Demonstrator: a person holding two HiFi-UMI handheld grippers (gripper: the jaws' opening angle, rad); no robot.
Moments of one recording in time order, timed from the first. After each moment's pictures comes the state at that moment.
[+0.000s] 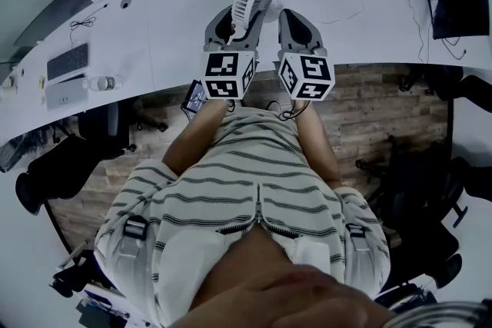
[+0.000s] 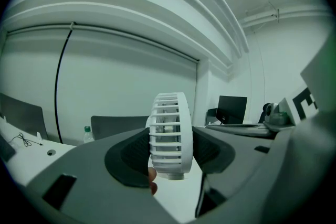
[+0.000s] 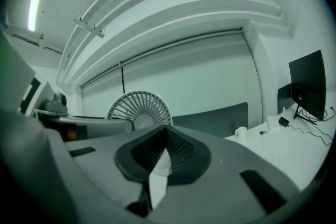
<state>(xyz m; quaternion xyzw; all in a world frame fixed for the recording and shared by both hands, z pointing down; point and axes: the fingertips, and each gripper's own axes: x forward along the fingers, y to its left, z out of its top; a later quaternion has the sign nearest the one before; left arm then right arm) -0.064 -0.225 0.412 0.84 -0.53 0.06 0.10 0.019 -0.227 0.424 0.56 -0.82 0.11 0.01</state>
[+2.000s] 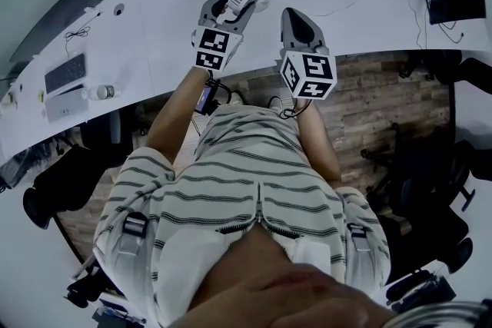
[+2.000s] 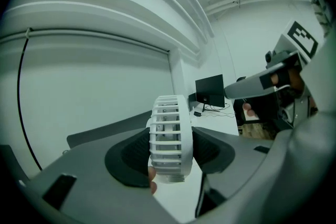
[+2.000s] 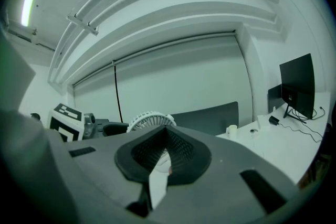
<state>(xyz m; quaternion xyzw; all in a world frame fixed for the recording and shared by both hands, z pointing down) -0.059 -0.277 0.467 0.90 -0.40 0.15 -0.03 0.033 -0.223 0.433 0.59 -0.80 0.12 0.02</state>
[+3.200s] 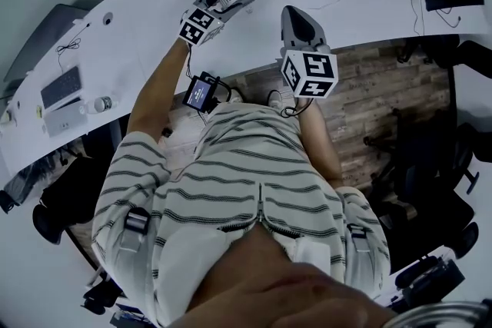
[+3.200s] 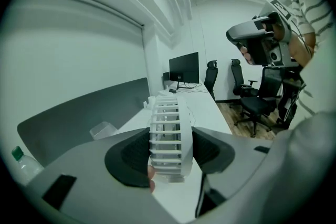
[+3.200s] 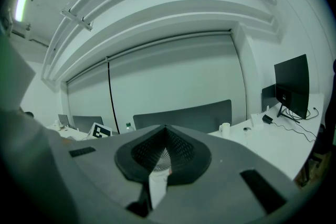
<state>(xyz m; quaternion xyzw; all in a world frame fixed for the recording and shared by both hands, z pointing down) -0.054 -0.334 0.592 0.94 -0.22 0.26 -0.01 0.052 -0.236 0.446 0.61 -0.78 0.13 0.03</state>
